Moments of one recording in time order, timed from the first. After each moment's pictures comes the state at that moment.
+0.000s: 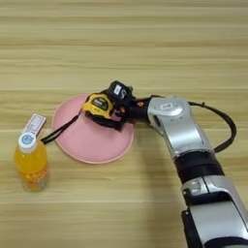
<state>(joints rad) -0.49 -0.49 0.12 0.46 -0.02 0.06 1.00</state>
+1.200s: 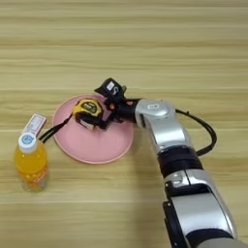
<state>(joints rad) -0.54 -0.38 0.07 0.56 0.02 0.10 0.93</state>
